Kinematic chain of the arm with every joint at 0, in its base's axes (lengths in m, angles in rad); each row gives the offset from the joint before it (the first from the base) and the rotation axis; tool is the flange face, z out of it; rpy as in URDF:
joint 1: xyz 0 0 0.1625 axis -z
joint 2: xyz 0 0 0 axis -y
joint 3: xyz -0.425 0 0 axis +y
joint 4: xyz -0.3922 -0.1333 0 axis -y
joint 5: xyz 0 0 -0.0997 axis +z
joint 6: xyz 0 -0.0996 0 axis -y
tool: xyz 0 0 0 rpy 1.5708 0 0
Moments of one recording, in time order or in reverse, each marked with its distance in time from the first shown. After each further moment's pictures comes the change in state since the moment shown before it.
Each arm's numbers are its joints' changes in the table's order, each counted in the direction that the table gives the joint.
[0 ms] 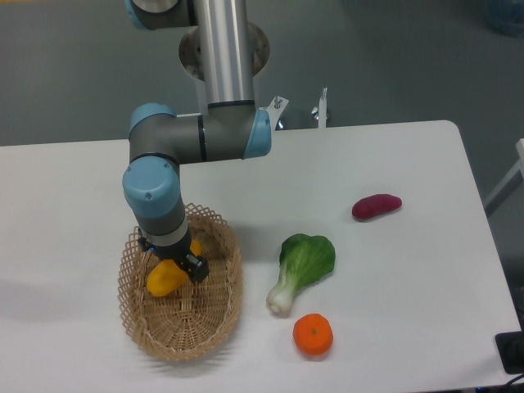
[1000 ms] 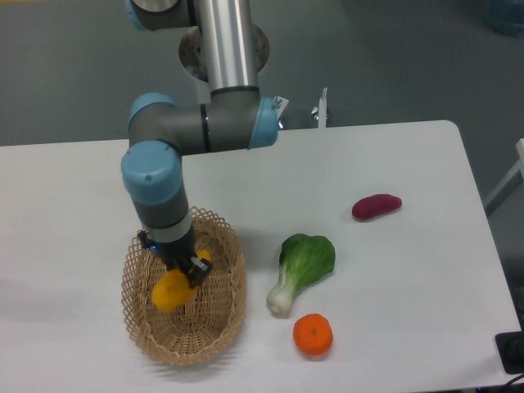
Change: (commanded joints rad) arm -0.098 0.075 -0.165 -0.046 0.031 0.063
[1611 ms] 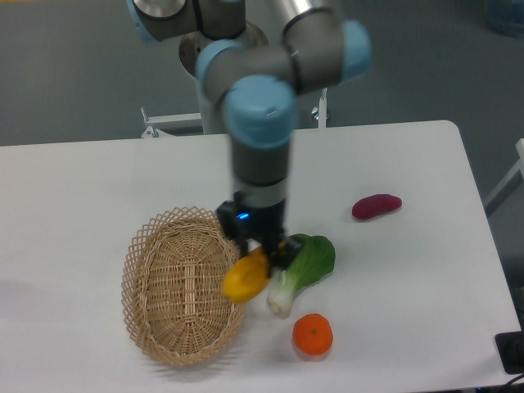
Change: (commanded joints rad) arm -0.307 0.072 -0.190 -0.318 0.126 0.334
